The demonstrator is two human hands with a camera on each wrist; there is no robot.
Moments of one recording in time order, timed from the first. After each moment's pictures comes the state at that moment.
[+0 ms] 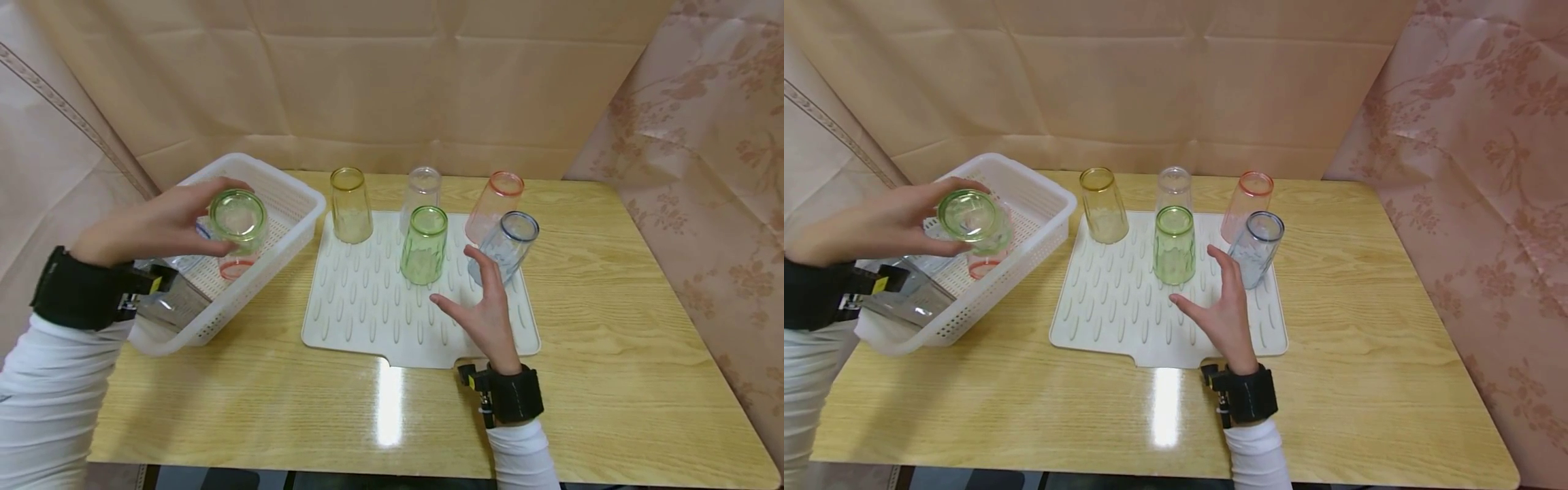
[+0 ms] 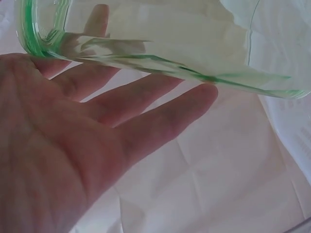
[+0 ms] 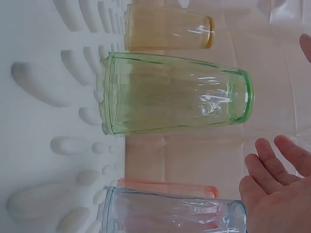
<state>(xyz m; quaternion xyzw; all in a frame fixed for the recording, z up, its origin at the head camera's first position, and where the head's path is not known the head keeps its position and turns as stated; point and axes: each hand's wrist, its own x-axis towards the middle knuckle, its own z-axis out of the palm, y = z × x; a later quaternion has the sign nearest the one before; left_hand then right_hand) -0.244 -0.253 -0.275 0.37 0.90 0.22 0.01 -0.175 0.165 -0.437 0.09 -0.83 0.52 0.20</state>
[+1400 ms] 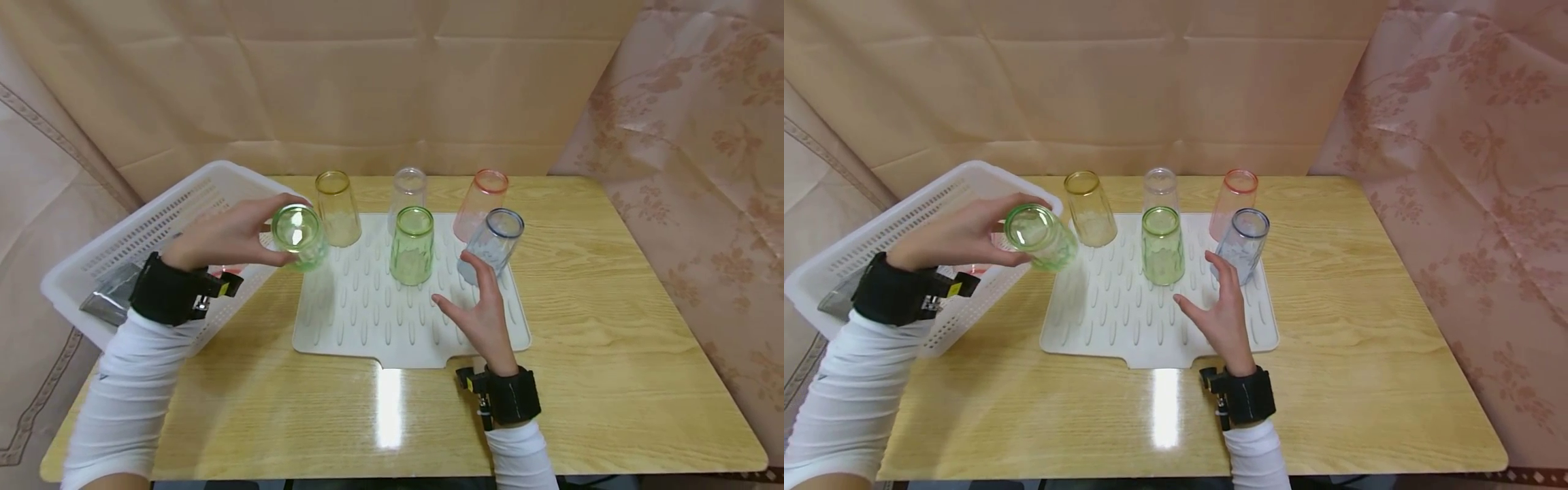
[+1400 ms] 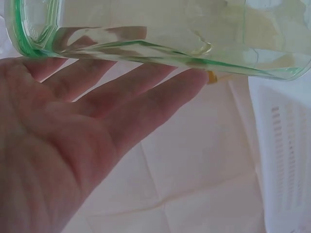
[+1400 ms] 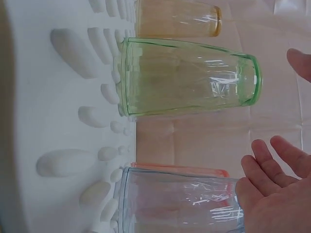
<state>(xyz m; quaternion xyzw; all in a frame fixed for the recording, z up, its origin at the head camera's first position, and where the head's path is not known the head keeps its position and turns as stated) -0.270 -0.183 -0.308 0.43 0.87 0.26 0.02 -0.165 0.170 -0.432 0.06 -0.82 0.53 0.20</state>
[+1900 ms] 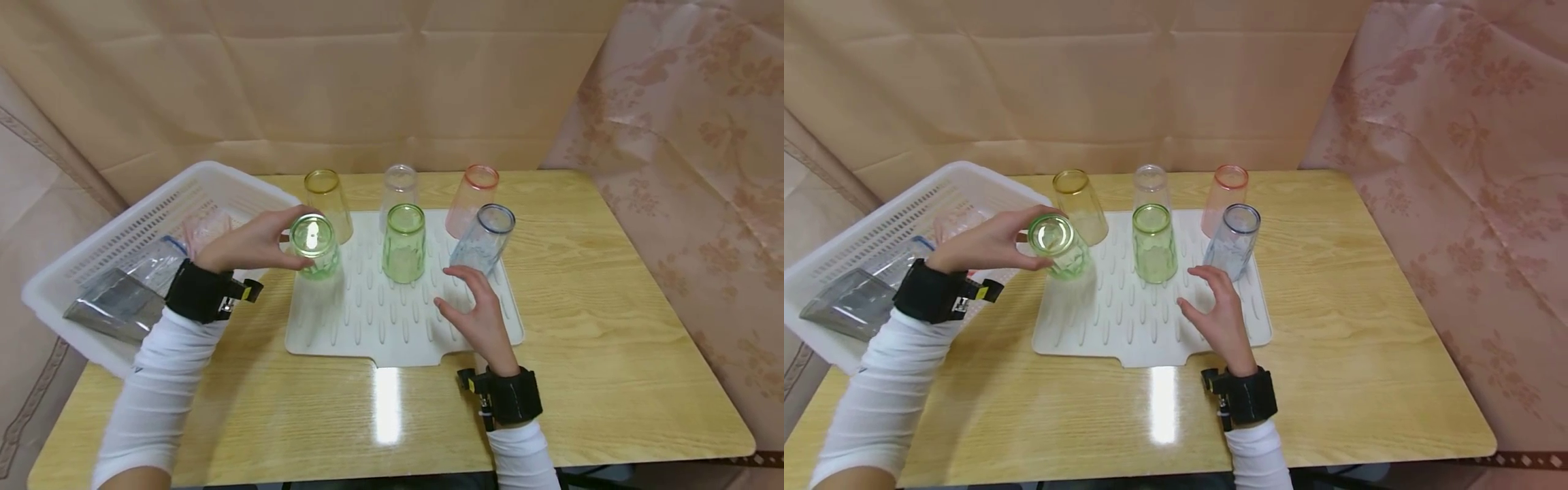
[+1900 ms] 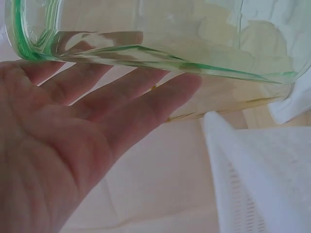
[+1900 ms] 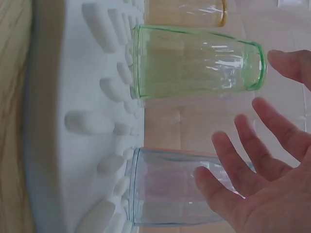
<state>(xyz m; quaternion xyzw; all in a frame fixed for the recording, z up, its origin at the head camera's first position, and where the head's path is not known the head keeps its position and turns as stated) -0.290 -0.166 -0.344 0.41 0.85 0.31 0.08 -0.165 0.182 -0.455 0.11 -0.84 0.50 0.19</state>
